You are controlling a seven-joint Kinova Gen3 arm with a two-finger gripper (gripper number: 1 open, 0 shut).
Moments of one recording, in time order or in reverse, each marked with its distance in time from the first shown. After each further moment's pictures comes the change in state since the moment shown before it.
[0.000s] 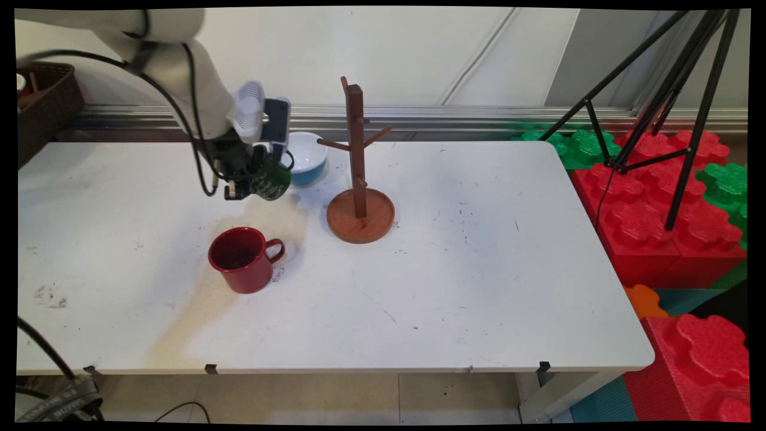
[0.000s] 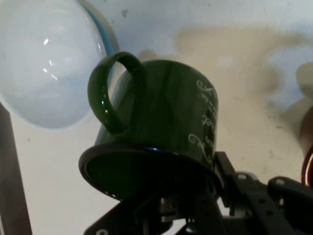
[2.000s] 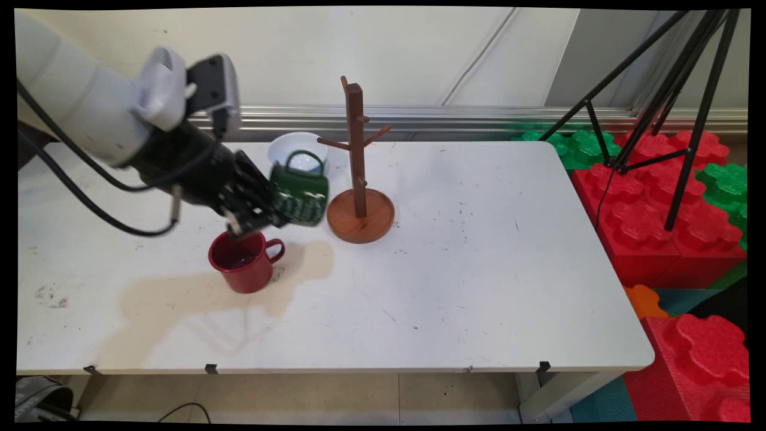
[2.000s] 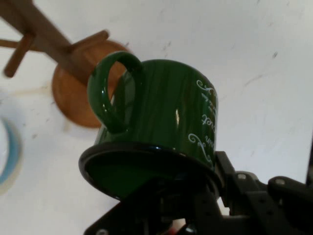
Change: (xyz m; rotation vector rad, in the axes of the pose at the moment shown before) arm -0.044 0.107 -0.121 -0.134 0.500 -0.275
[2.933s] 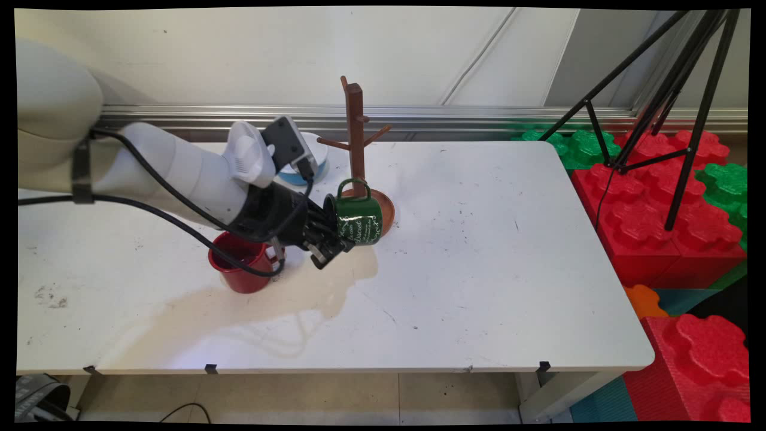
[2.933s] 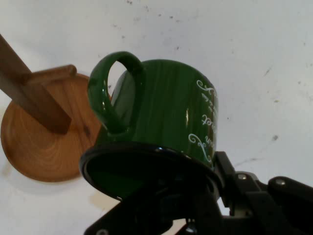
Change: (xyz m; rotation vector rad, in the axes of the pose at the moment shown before) arm 0.006 0.033 0.102 0.005 0.160 -0.218
